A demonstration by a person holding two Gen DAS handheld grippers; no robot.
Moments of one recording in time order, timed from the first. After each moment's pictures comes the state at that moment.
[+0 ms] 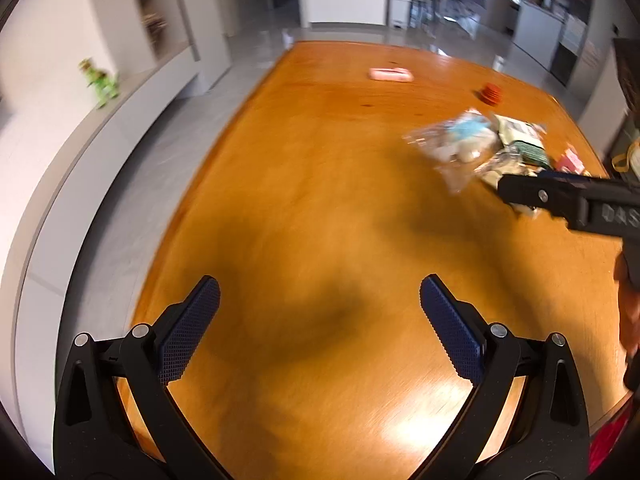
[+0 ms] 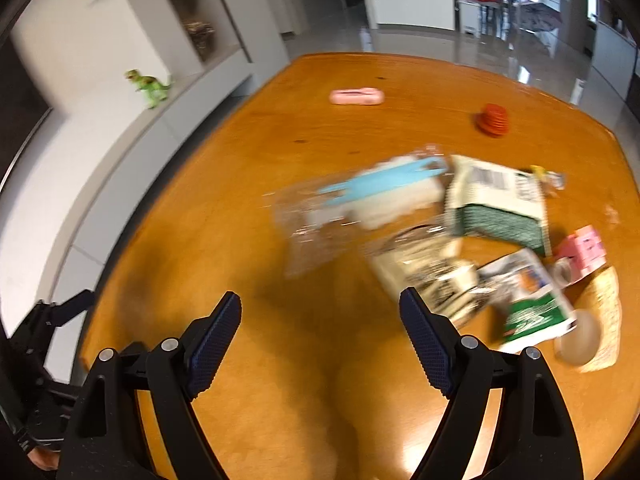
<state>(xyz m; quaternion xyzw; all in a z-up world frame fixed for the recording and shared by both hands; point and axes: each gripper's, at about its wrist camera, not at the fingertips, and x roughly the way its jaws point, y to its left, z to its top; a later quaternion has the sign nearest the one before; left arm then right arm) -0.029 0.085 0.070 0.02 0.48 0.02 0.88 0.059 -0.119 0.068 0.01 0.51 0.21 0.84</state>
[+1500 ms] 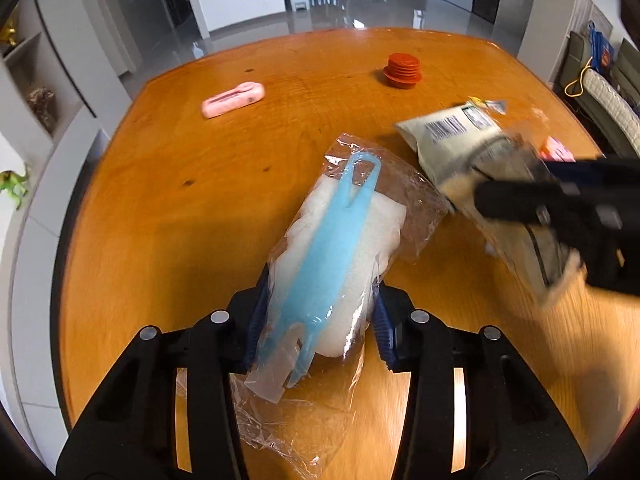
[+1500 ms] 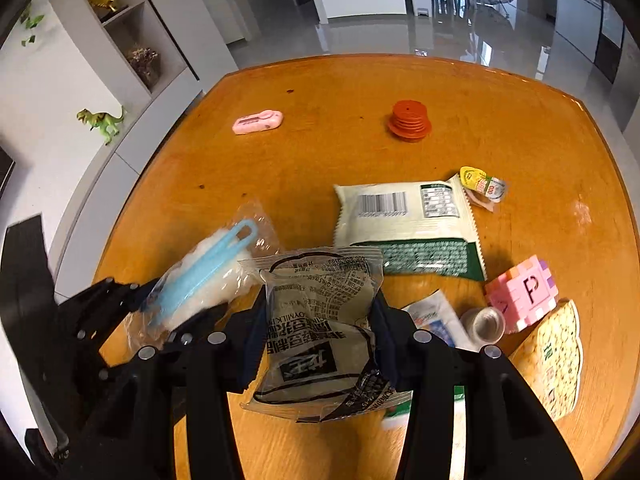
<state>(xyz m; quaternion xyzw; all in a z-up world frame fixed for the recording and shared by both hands) 0.091 -0.031 0.038 0.11 0.49 -0.10 0.86 0.121 -0.193 0.064 0.06 0.52 0.16 0.84</state>
